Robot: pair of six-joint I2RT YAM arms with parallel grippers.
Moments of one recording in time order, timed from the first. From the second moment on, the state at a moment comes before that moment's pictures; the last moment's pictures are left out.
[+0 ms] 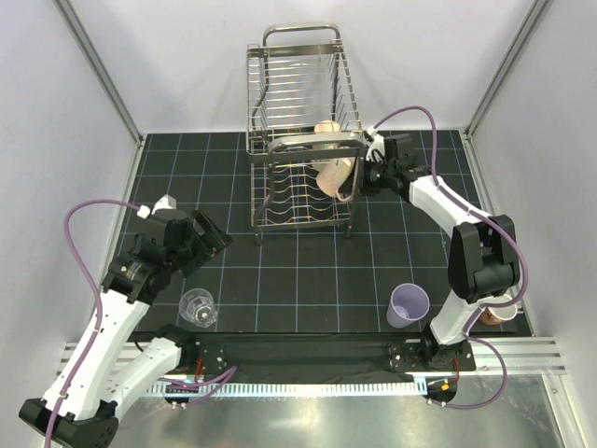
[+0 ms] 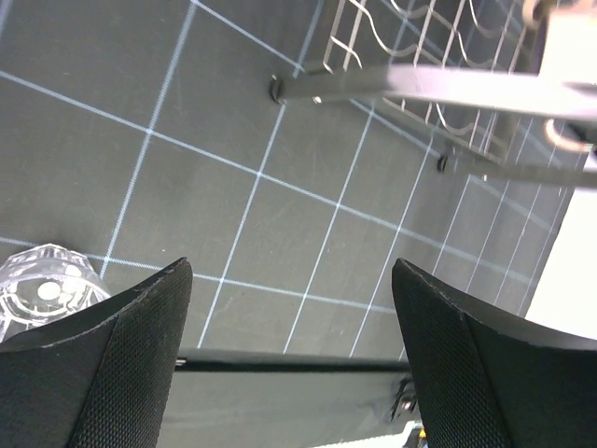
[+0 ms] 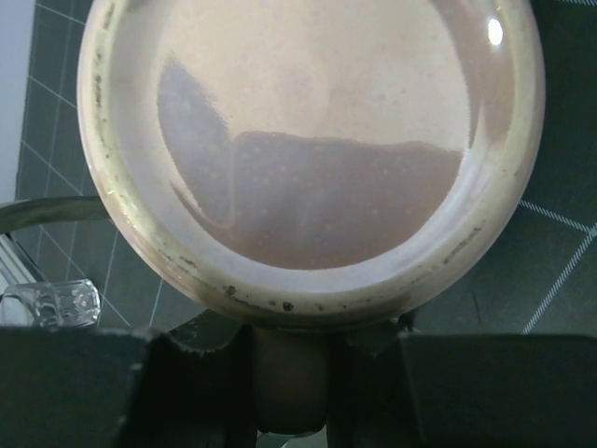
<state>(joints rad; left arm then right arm) -0.38 0.79 0.96 -0.92 -0.08 -0.90 0.23 1.72 1.28 -0.24 -0.54 0.31</state>
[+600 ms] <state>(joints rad) -0.38 0.79 0.96 -0.98 -0.18 -1.02 0.30 1.81 1.37 -0.35 -0.40 0.19</state>
